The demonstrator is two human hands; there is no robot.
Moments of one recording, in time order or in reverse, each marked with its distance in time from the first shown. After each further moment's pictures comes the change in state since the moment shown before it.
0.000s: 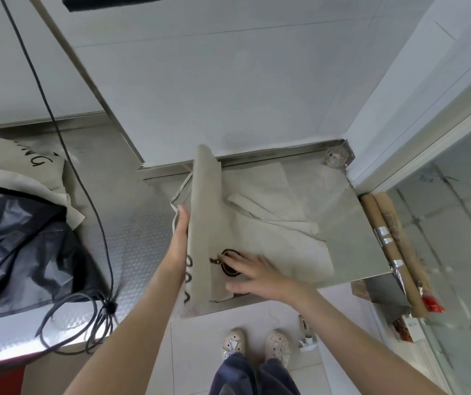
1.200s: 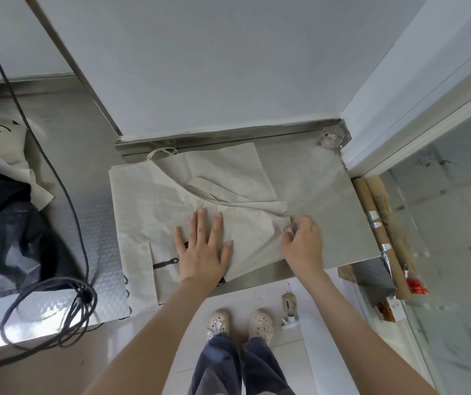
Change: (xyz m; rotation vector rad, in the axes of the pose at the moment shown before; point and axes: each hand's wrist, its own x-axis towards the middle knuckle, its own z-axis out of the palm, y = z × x) left_hand 0.035 -0.124 -0.003 1.669 0.271 0.558; right_hand -0.007 0.070 -0.010 0.020 1.027 0.499
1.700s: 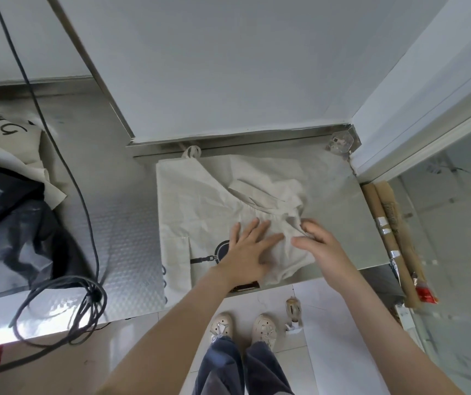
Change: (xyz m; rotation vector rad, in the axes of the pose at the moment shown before) left_hand 0.020 0.045 -0.023 -0.354 -0.406 0.396; right_hand -0.010 -0.020 -0.059 0.784 -0.490 0.057
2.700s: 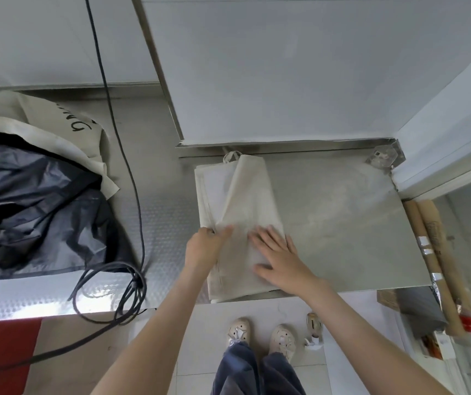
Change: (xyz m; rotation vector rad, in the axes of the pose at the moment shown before) left_hand -0.067 -0.068 -0.068 -0.575 0.376 -0.908; right_hand 0.029 0.034 0.105 -1.159 -0.439 -0.287
